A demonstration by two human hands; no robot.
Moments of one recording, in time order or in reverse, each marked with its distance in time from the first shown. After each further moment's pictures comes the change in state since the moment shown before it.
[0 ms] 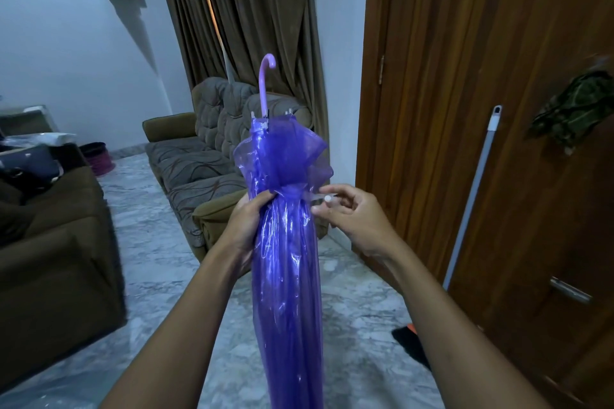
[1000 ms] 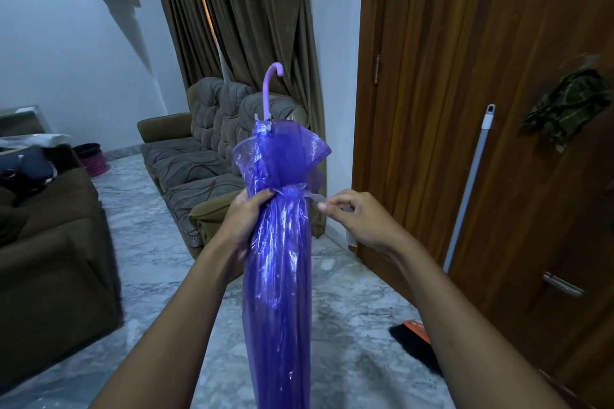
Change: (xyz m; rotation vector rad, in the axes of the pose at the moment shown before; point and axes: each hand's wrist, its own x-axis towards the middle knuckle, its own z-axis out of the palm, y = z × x) left_hand 0.001 0.004 -0.006 0.117 0.032 -0.038; right_hand 0.002 0.003 -0.014 -0.343 -0.118 0.016
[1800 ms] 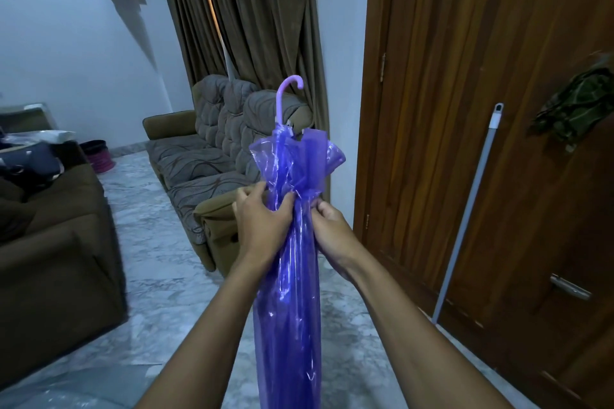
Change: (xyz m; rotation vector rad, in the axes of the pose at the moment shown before) left_hand 0.010 -0.030 0.007 0.781 0.436 0.486; right_hand 0.002 -0.016 0.073 0.609 0.045 0.265
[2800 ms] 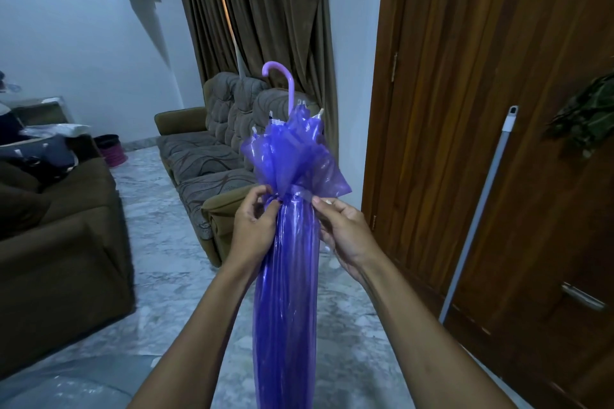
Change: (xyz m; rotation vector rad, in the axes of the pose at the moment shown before) left_hand -0.015 0.002 -0.024 -0.494 -0.171 -0.200; right_hand -0.005 -0.003 -0.012 0.309 0.006 -0.049
